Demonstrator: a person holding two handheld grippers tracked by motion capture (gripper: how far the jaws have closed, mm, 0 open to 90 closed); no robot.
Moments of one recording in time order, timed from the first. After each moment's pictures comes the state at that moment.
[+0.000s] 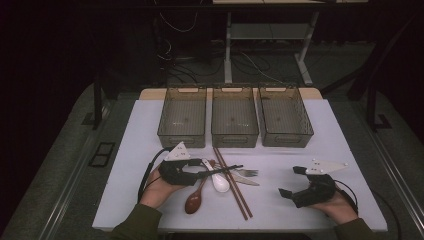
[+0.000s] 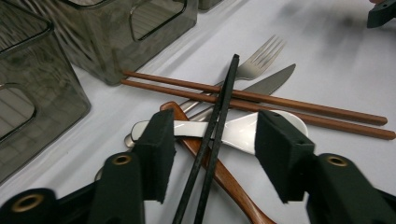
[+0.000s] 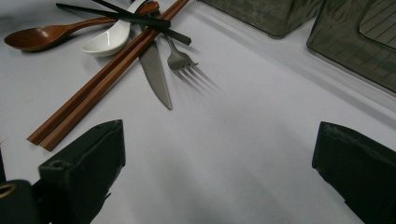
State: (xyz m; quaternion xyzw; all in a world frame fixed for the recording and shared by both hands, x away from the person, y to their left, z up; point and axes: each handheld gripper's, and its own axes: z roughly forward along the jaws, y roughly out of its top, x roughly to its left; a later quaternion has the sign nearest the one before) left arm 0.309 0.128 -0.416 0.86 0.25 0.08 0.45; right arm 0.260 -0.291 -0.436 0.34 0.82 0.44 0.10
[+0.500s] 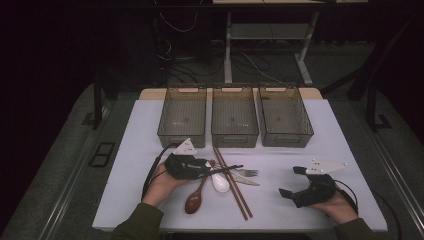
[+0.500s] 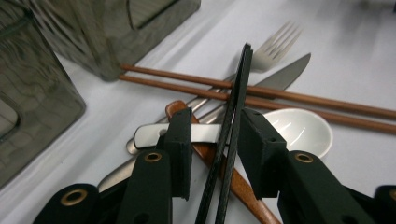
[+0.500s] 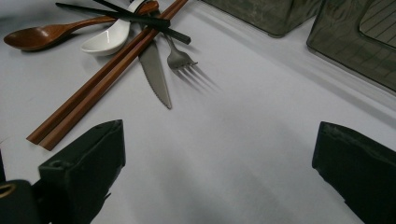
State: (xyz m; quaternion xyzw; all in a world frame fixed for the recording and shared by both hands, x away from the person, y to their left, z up) left arm 0.326 0.118 -0.423 0.88 0.24 0.06 0.41; right arm 0.260 -0.291 -0.437 0.34 0.82 0.44 0.10
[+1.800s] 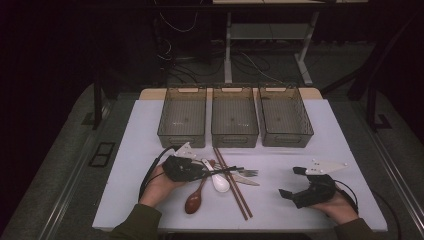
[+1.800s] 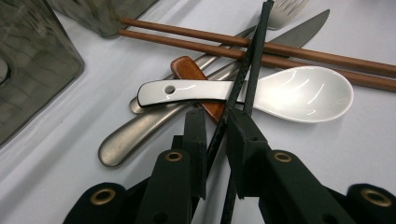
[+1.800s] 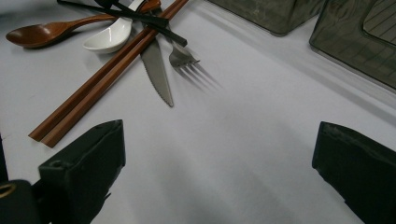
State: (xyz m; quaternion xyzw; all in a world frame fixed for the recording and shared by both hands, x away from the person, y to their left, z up) left arm 0.325 0.125 -0.431 0.90 0.24 0.05 0.36; right arm 0.259 -0.291 -0.437 0.34 0.83 0.44 0.10
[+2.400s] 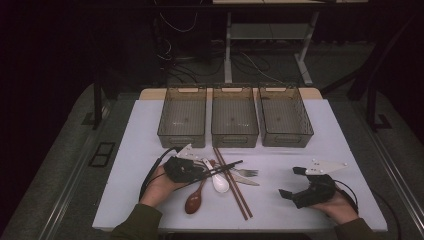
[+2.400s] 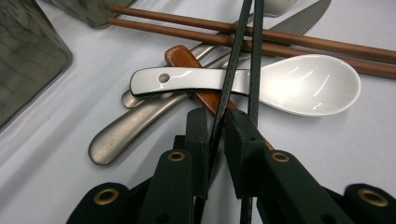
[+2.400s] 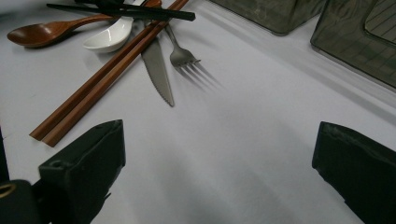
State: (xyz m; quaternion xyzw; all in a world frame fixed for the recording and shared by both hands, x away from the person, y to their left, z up) left arm 0.326 0.122 -0.437 0.91 0.23 0.05 0.35; right arm 0.260 -0.291 -0.437 0.34 0.83 0.44 0.10
